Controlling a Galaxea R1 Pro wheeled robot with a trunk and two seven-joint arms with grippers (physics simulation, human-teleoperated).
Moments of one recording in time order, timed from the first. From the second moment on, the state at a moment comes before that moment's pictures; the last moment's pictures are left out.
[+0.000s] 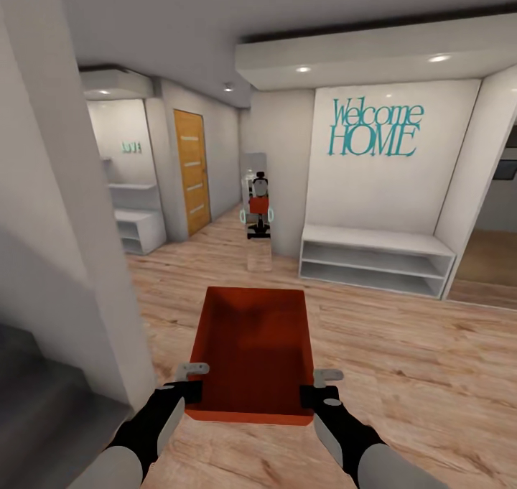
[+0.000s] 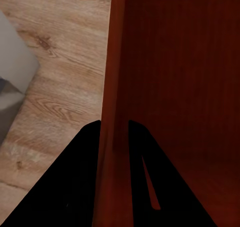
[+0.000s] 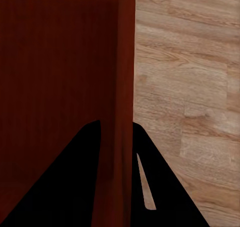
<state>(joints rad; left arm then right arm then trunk) -0.57 -0.07 -0.01 -0.56 0.04 0.34 0.12 -0.62 0.12 0.24 -0.33 -0.20 0.06 -0.23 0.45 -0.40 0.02</state>
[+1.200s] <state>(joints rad) -0.57 -0.08 -0.02 -0.56 0.05 0.34 0.13 -0.62 0.11 0.24 -0.33 -0.19 0.06 -0.21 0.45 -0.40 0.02</state>
